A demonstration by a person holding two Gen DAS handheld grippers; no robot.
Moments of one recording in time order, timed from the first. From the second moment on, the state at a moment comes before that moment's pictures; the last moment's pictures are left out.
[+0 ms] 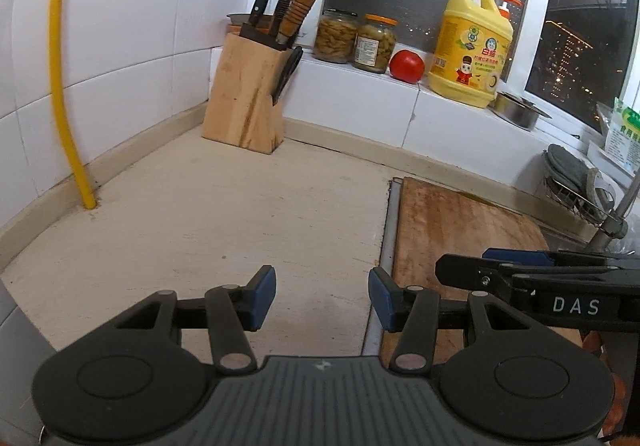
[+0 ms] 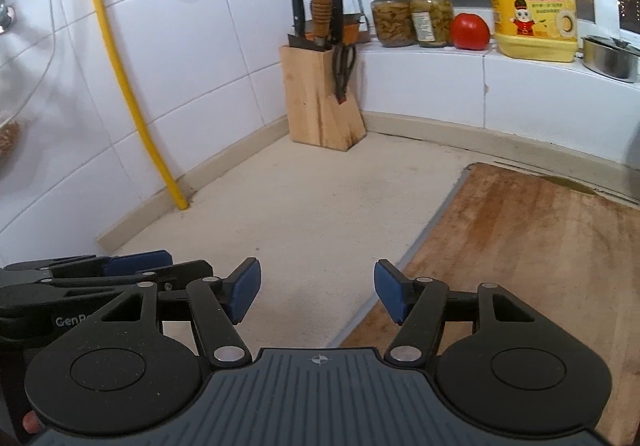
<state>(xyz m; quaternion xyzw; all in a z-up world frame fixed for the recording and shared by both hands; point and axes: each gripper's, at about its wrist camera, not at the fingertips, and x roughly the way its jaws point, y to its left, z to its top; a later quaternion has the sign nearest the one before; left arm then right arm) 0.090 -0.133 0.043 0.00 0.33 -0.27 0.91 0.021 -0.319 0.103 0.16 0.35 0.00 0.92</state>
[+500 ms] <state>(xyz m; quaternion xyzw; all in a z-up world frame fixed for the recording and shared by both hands) 0.082 -0.058 0.038 -0.04 0.34 -0.14 0.93 0.044 -0.281 0.103 0.15 0.37 0.07 0.92</state>
